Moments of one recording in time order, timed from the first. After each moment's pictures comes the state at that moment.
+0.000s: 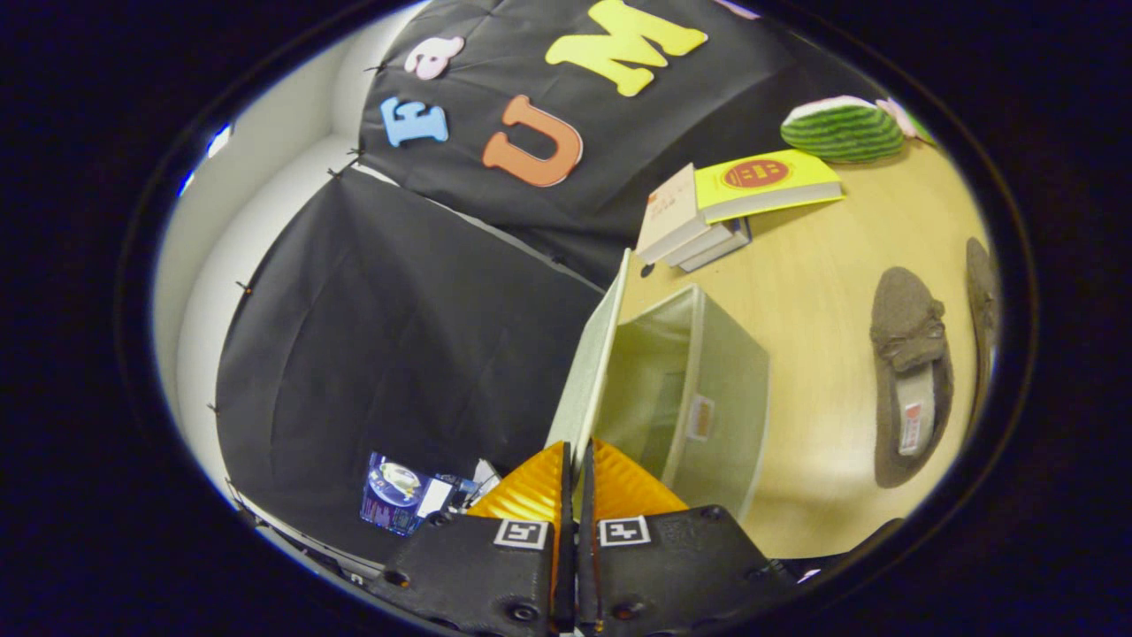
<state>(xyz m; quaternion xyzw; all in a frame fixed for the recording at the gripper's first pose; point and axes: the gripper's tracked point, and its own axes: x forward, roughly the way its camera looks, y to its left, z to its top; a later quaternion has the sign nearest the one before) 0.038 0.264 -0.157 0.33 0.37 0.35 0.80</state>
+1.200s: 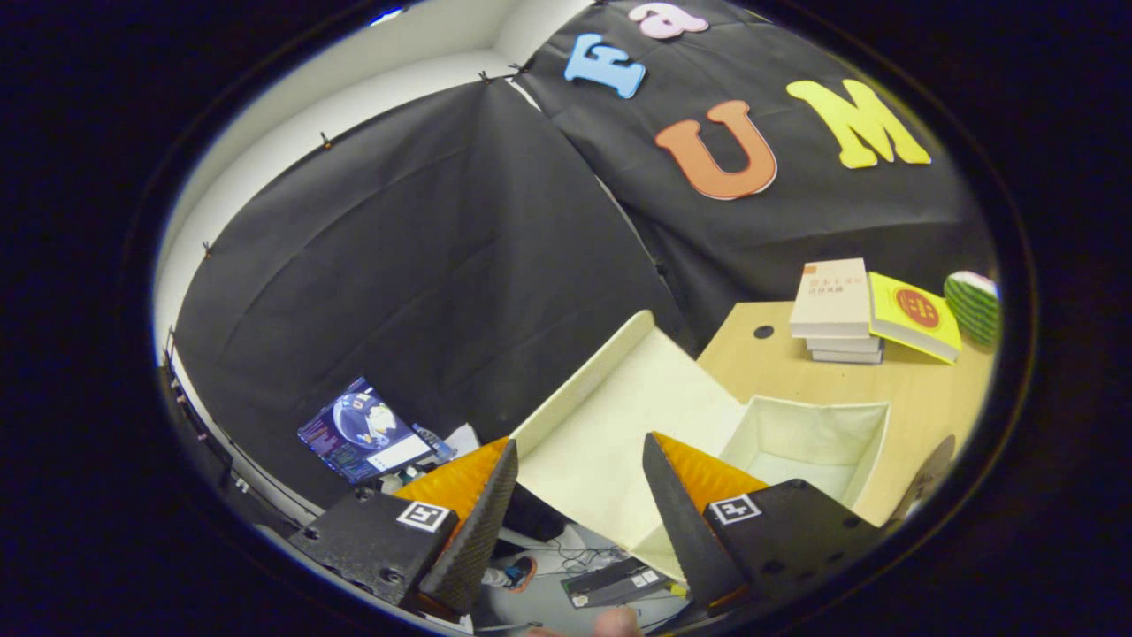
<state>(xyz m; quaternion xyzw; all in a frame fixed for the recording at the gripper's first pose) 0.022 0.442 -0.083 0.12 0.29 0.44 0.84</state>
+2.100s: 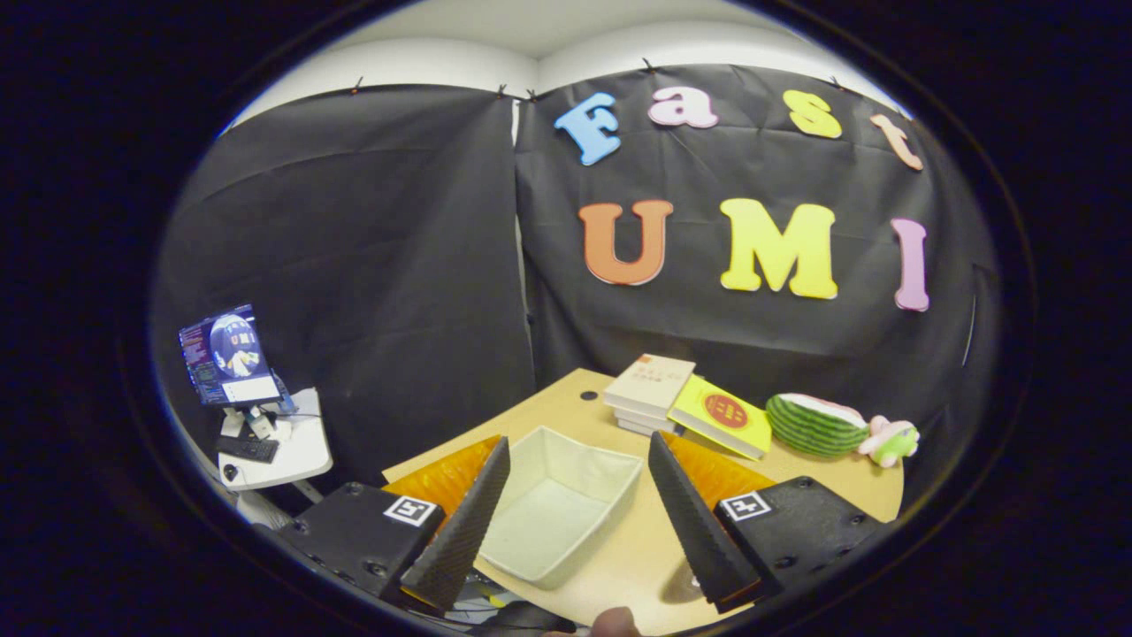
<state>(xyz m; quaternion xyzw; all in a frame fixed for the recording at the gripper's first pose) 0.043 0.227 -0.074 -0.05 0.18 0.26 0.95</state>
